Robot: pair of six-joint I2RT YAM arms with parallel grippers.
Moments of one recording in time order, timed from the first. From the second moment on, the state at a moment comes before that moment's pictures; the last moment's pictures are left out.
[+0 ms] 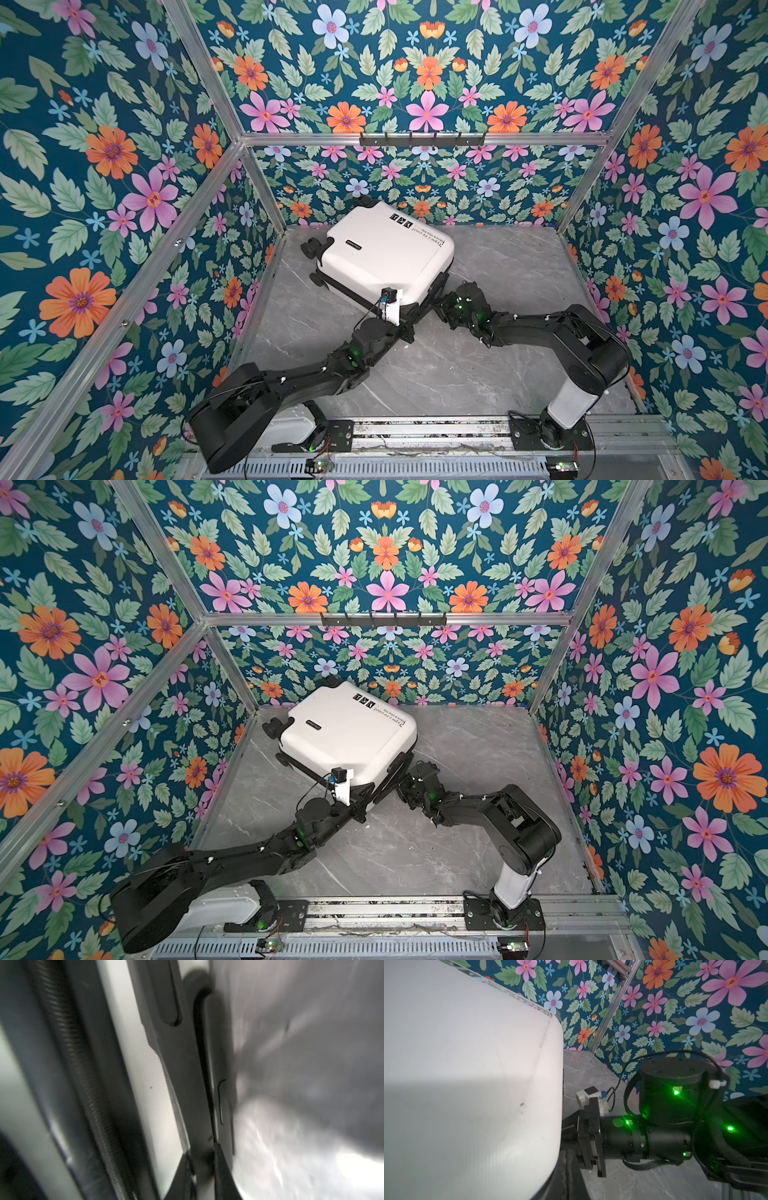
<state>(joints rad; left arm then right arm) -0.89 1.18 0.37 0.72 -0.19 -0.40 0.62 1.70 0.73 0.42 -0.17 1.48</state>
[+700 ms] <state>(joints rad) -0.87 0.79 0.18 0.09 -0.21 -0.39 0.54 1.64 0.78 0.19 -0.23 1.36</state>
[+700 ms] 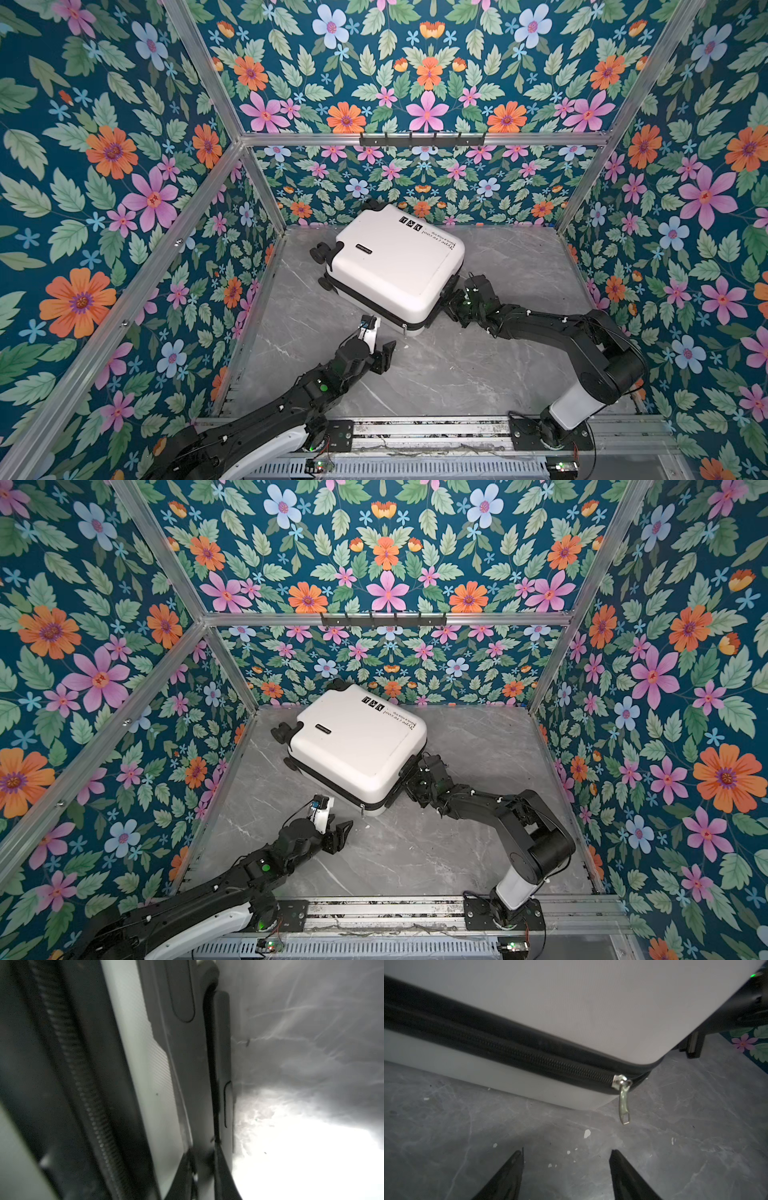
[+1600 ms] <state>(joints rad) -0.74 1.14 0.22 0.57 0.19 -0.30 0.54 1.59 0.77 0.10 -0.21 1.33</state>
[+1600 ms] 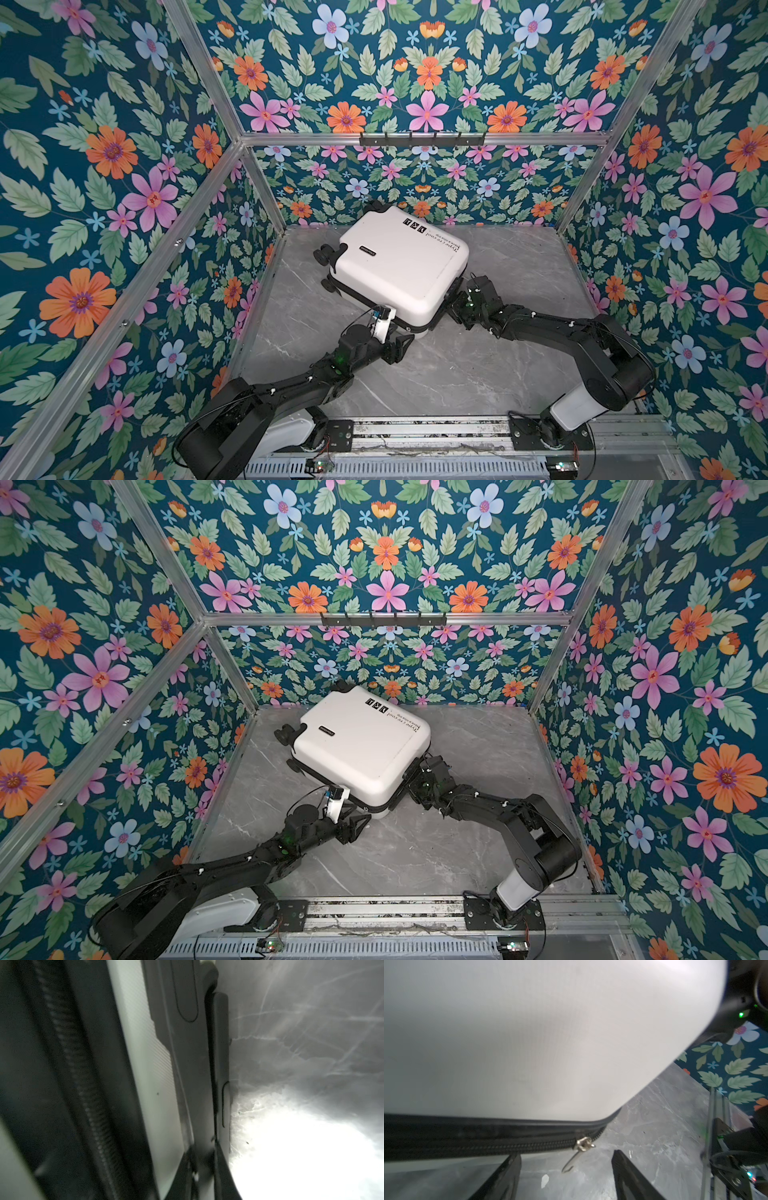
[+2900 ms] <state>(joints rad) -0.82 1.38 0.24 0.84 0.04 -0.43 0.58 1.63 0.81 0.10 -0.08 1.32</state>
